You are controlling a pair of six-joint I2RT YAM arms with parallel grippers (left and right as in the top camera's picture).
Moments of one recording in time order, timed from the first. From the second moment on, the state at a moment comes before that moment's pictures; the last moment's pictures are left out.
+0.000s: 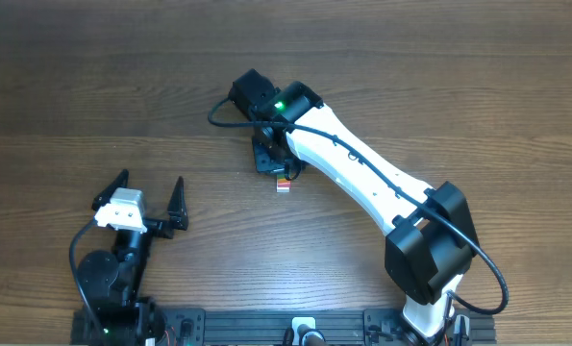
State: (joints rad) left arm 0.06 0.01 0.01 -0.06 0.20 -0.05; right arm 0.72 1.94 1.68 -1.21 0.03 0.54
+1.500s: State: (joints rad) left arm 0.06 0.01 0.01 -0.06 0.20 -0.05; right arm 0.72 1.95 1.68 -1.21 0.03 0.54
